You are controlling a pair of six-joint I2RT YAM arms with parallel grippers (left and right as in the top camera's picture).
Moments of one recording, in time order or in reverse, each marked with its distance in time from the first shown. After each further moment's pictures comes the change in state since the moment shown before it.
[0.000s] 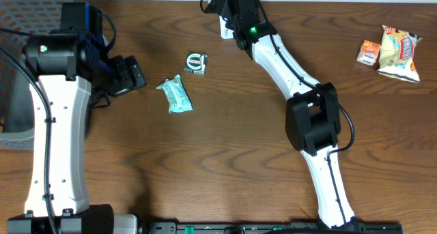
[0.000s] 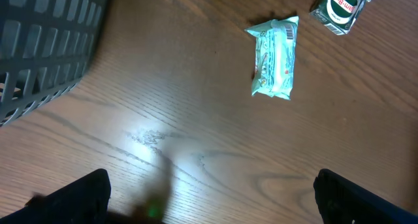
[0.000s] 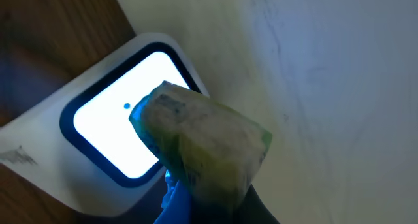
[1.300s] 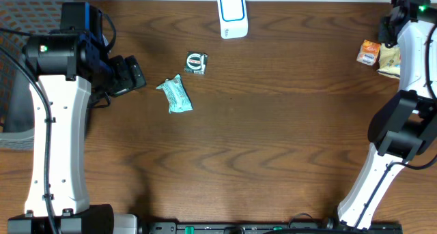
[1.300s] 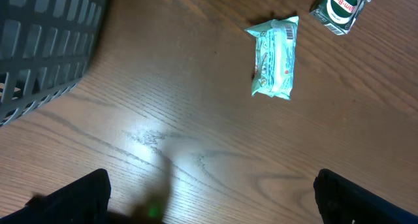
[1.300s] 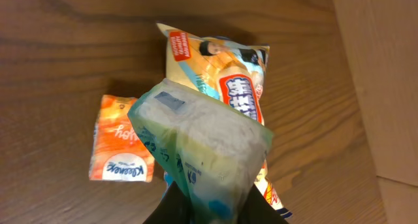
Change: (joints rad) left arm 0.000 0.000 0.000 0.000 0.000 0.000; right arm -0.718 -0.172 0.007 -0.629 -0.011 0.746
